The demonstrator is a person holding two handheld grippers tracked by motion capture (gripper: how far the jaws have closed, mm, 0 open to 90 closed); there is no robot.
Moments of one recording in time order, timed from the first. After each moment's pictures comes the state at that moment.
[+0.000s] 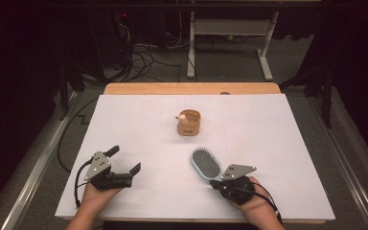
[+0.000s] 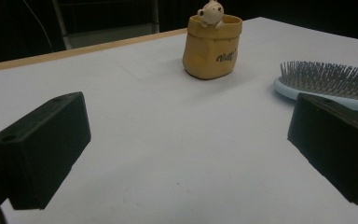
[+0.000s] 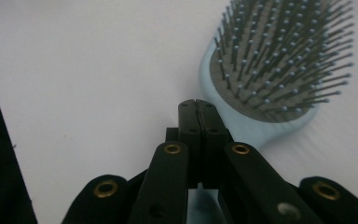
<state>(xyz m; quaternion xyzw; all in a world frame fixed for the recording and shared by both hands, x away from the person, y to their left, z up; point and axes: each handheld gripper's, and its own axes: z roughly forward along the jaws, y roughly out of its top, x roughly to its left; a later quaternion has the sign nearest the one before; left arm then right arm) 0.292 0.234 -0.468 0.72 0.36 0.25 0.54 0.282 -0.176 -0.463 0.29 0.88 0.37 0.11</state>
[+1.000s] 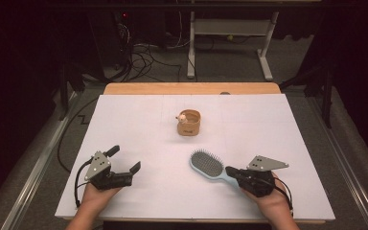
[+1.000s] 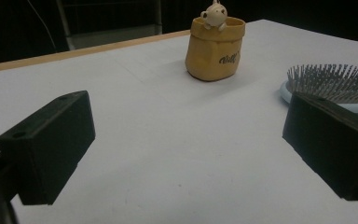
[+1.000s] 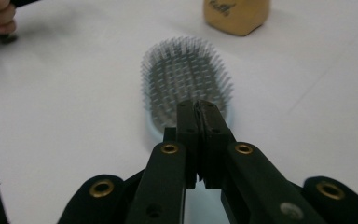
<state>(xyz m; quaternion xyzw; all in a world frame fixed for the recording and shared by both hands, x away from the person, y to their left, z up) 0.292 0.234 -0.468 0.72 0.36 0.25 0.54 0.289 -0.226 -0.444 0.35 0.80 0.46 0.15</state>
